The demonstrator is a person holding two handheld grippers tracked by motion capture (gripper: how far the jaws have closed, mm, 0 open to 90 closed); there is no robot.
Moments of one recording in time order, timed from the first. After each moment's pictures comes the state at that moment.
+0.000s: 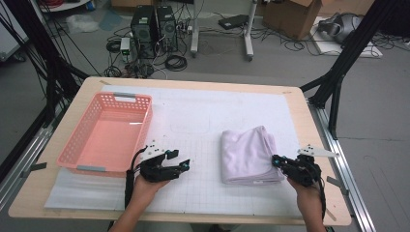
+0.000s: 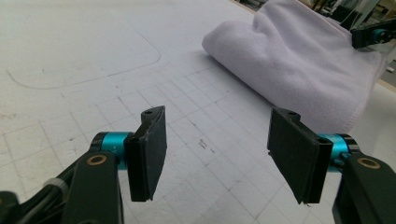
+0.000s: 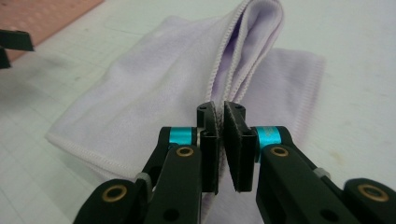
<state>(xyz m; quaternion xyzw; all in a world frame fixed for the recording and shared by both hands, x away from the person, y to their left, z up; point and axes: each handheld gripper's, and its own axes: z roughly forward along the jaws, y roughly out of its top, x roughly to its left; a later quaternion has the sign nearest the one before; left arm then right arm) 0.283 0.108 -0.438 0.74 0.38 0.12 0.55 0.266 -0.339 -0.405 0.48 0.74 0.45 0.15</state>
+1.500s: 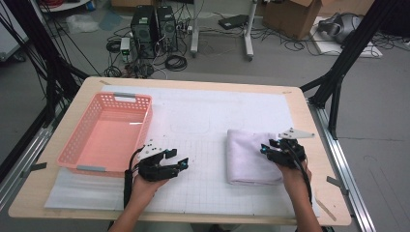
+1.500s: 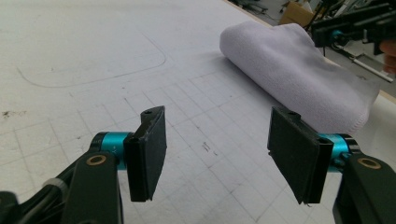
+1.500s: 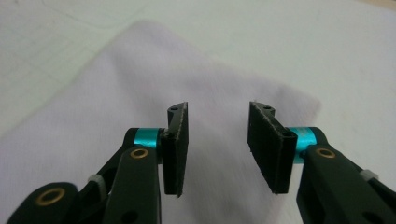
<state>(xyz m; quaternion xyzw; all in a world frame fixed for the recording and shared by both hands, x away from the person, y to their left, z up) 0.284 0.112 -0.436 0.73 0.39 0.11 0.55 0.322 -0.303 -0.401 0.45 0.78 0.38 0.22</state>
